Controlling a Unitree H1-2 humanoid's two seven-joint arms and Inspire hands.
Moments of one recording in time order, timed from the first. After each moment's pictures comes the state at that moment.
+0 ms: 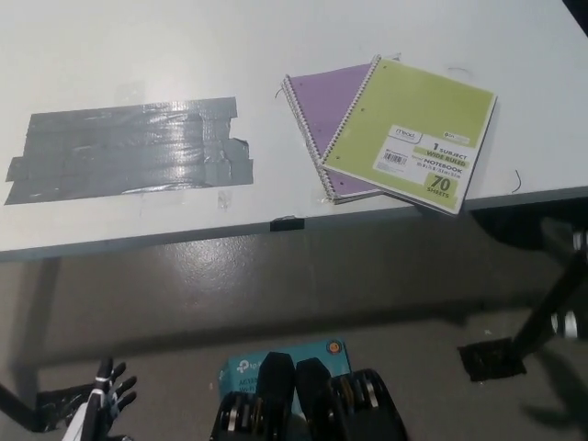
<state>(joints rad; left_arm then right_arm) 0.16 0.18 0.06 -0.19 -0.11 0.45 -0.03 -0.25 -0.63 0.14 -0.16 -0.25 0.31 0.25</state>
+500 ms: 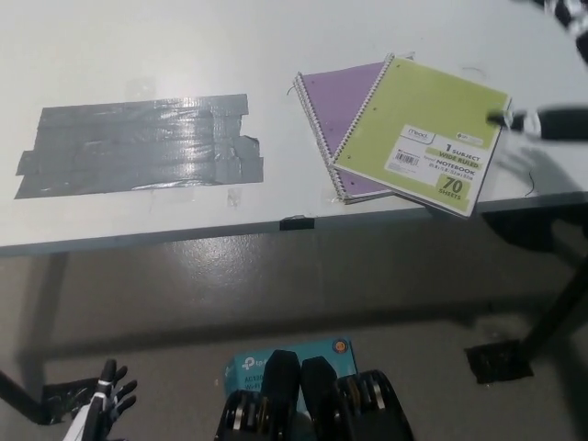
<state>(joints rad) 0.17 0.21 0.04 -0.19 -0.11 0.46 -0.03 -0.73 -0.53 0.11 -0.25 -0.24 0.32 0.28</state>
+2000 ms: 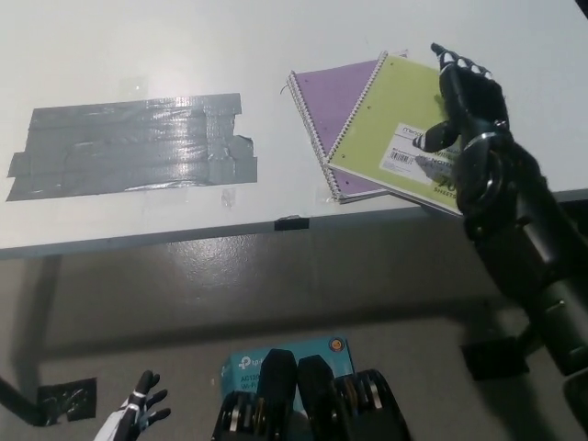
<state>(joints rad) 0.18 0.25 -0.08 -0.23 -0.07 0.46 -0.04 -0.92 -0.20 0.32 0.60 -0.69 0.45 -0.01</state>
